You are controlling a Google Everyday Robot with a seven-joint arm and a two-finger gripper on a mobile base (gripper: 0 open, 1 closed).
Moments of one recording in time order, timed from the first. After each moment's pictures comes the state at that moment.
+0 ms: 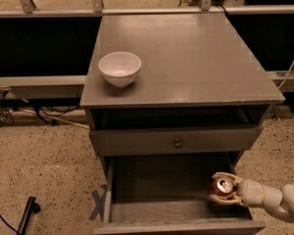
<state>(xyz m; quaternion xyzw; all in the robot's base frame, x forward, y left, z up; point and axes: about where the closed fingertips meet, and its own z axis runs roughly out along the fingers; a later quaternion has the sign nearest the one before) 0.473 -0.262 0.492 -0.46 0.49 0.40 0.62</state>
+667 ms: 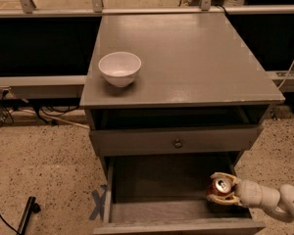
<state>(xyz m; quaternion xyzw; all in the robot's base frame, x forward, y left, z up) 0.473 -0.259 0.483 -0.46 0.50 0.41 0.62</state>
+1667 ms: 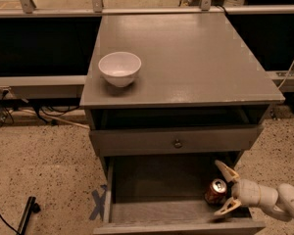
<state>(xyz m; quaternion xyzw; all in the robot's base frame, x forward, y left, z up) 0.475 -0.254 0.483 -0.46 0.49 0.41 0.61</state>
